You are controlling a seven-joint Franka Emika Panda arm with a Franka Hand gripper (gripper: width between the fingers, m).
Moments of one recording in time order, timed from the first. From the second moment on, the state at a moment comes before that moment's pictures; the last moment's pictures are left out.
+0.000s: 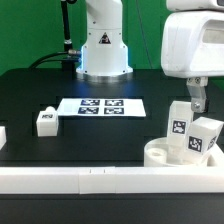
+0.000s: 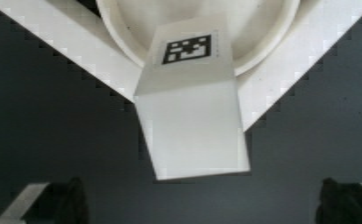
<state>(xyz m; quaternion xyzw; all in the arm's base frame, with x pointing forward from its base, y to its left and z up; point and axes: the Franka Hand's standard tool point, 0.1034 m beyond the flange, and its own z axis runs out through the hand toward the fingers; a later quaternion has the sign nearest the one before) 0.653 0.125 0.113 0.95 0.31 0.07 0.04</state>
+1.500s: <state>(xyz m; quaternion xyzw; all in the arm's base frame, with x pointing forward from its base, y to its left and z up) 0.648 0.114 0.089 0.93 0.36 -0.01 0.06</state>
